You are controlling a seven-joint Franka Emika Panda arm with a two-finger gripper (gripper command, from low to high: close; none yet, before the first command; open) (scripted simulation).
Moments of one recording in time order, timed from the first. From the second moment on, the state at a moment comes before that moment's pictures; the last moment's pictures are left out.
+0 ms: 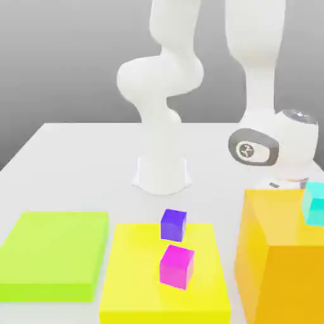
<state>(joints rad) 0.60 0.28 0.16 -2.75 -0.36 3.02 1.12</state>
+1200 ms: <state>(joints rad) 0.24 -0.14 -0.02 -2.45 -0.13 2.29 0.42</state>
